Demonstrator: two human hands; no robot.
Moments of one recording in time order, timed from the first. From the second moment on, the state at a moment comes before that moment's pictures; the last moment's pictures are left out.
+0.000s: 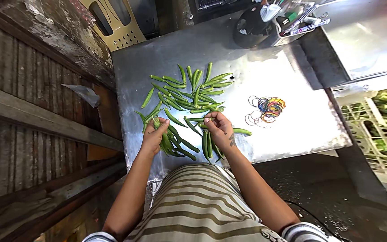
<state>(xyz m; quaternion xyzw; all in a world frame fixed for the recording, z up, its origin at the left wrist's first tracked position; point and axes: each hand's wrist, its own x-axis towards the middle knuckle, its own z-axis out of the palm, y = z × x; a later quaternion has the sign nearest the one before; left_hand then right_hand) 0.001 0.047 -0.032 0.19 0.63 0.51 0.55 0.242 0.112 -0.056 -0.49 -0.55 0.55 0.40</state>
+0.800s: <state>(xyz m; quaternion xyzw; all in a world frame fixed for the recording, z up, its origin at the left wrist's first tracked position) 0.009 0.055 -0.027 0.04 0.66 0.53 0.54 0.221 0.103 -0.026 -0.43 -0.28 0.79 0.33</state>
